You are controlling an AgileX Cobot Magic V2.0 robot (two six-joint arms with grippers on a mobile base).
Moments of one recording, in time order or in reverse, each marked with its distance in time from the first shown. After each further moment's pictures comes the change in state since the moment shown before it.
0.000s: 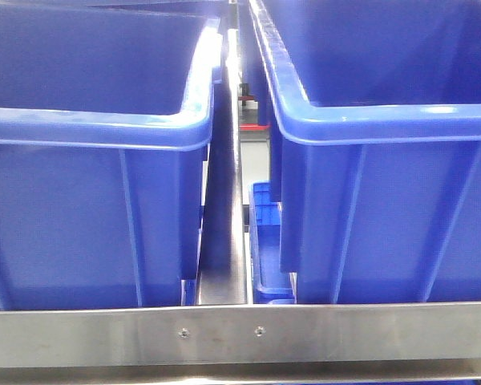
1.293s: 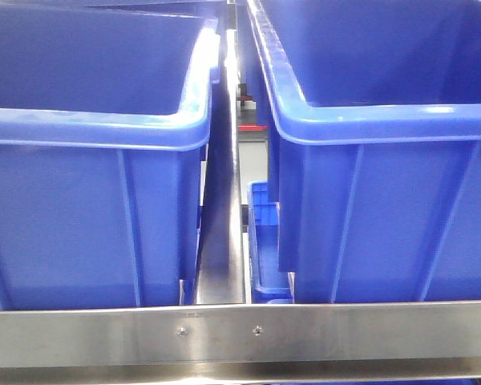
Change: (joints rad) left arm 0.000 0.000 0.000 0.000 0.000 0.000; right arm -0.105 -0.737 0.871 0.660 -0.800 -0.766
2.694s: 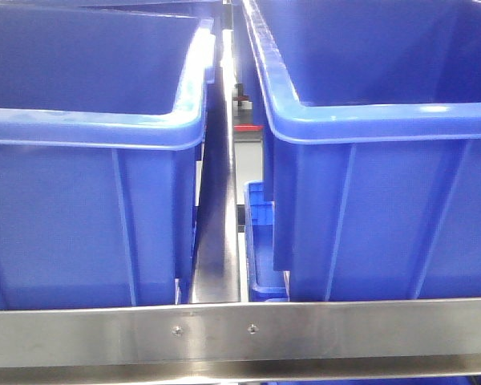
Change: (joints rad) left arm 0.000 0.000 0.000 0.000 0.000 0.000; right arm -0.086 -0.012 0.286 -0.197 -0.332 0.287
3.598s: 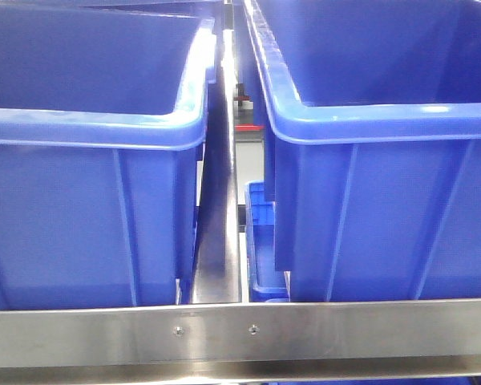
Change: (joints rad) left arm 0.000 0.000 0.000 0.000 0.000 0.000; right arm 0.000 0.000 0.000 0.021 -0.005 -0.017
